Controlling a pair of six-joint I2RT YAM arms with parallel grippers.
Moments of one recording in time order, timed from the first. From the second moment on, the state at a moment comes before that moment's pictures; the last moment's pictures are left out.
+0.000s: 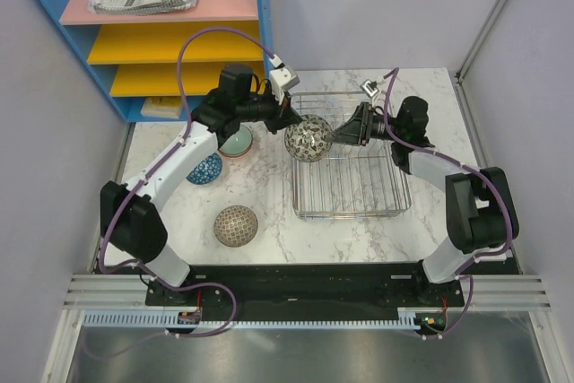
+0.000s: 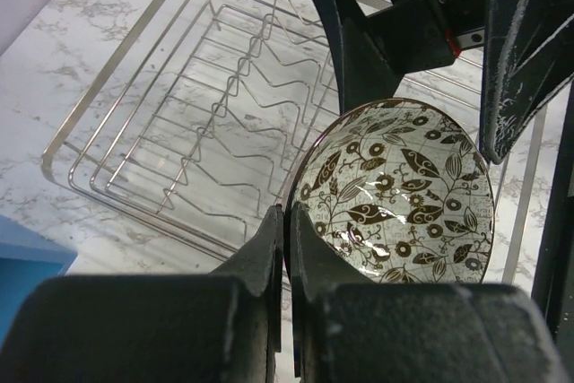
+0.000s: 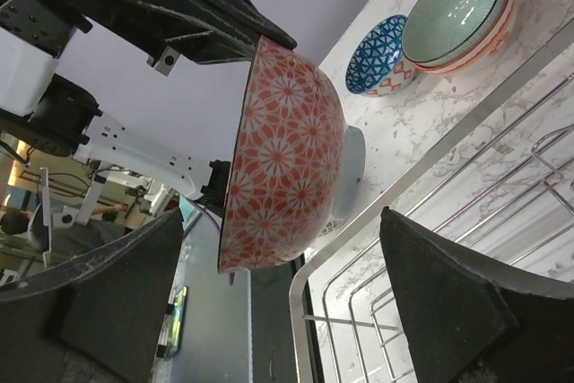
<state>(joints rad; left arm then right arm) -0.48 1.59 1.45 -0.30 0.62 0.23 0.17 1.63 0.91 0.75 -1.22 0.94</state>
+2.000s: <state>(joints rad) -0.51 1.66 1.50 -0.25 0.68 0.19 0.19 1.77 0.83 1.27 -1.23 1.38</state>
